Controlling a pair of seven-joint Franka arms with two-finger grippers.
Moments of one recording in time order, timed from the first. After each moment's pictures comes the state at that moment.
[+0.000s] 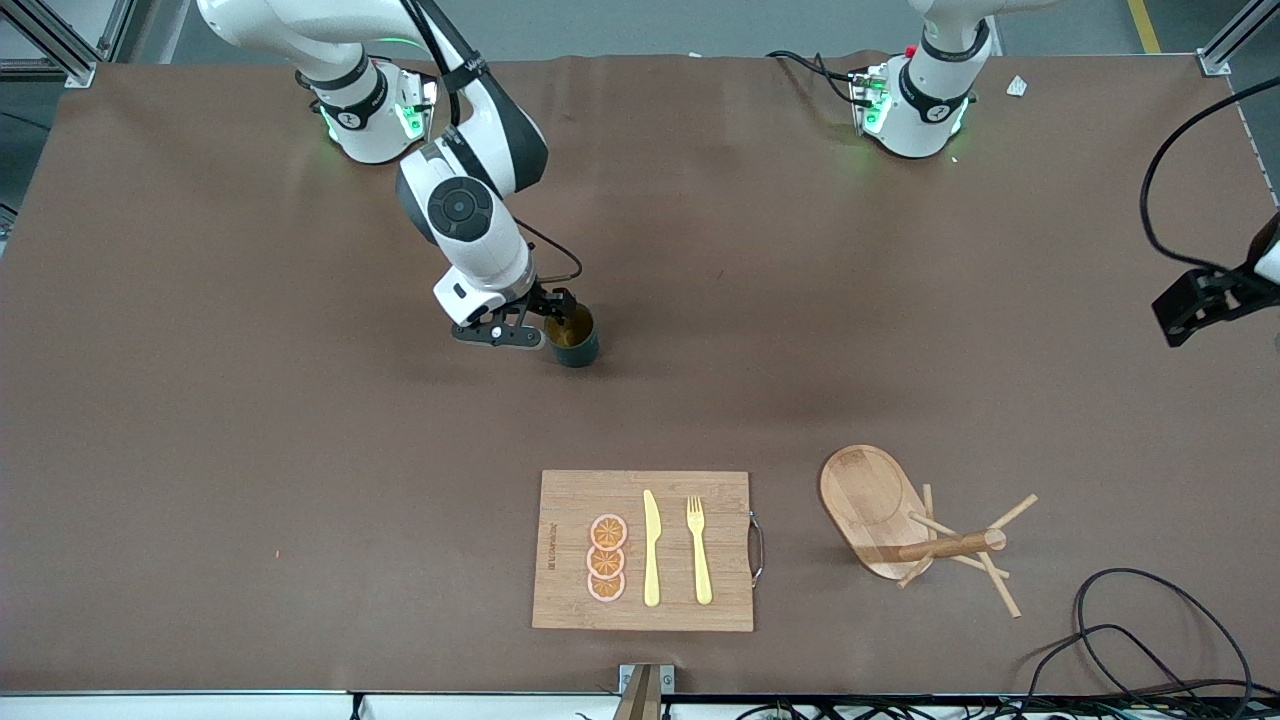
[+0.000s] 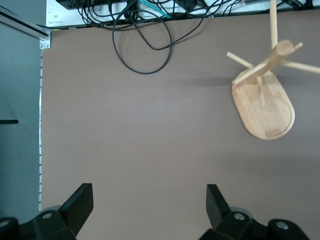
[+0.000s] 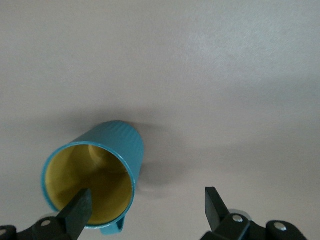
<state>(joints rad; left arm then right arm) 0.11 0.16 -0.23 -1.31 0.30 1.56 -0.11 0.65 0.30 -0.01 -2.11 0.10 2.38 0.68</state>
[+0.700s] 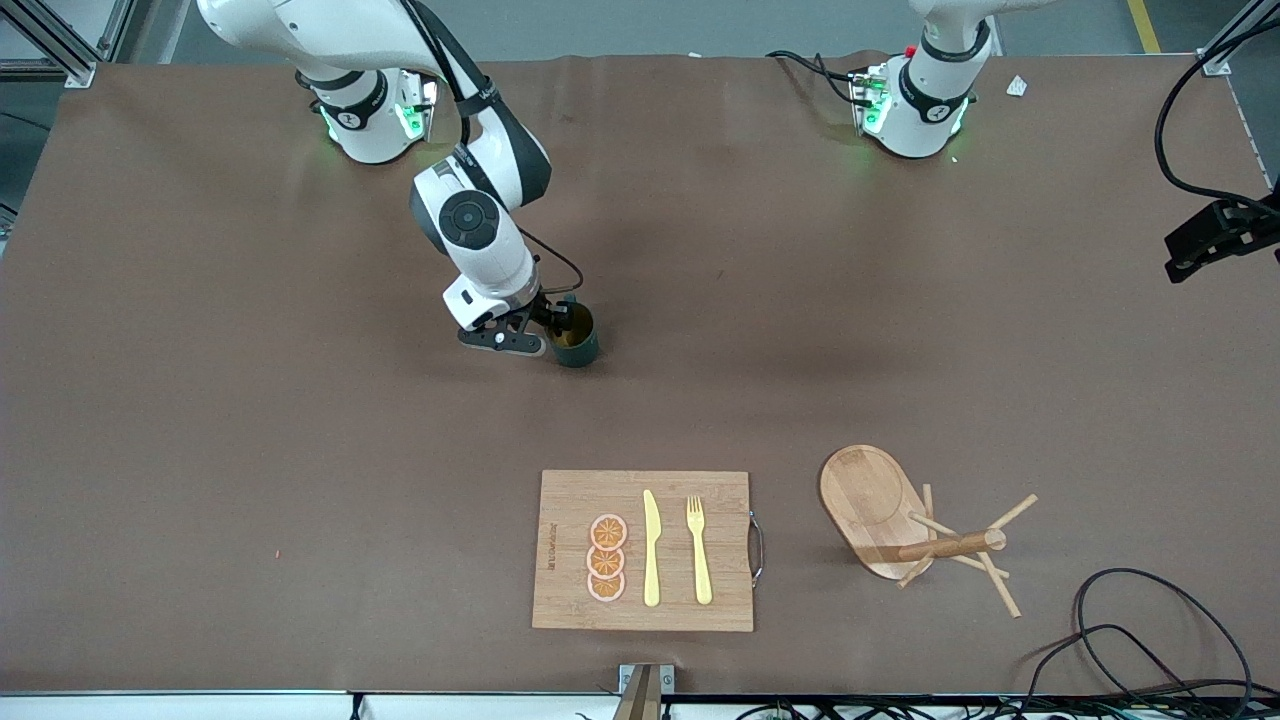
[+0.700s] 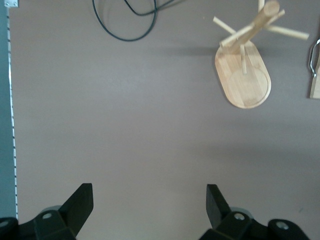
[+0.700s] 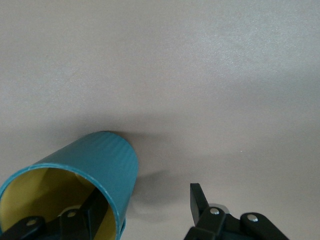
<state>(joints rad) 0.12 0.07 -0.17 -1.38 0.14 1.47 -0.08 0.66 0.36 -0.01 -2.14 0.10 2.51 0.74</state>
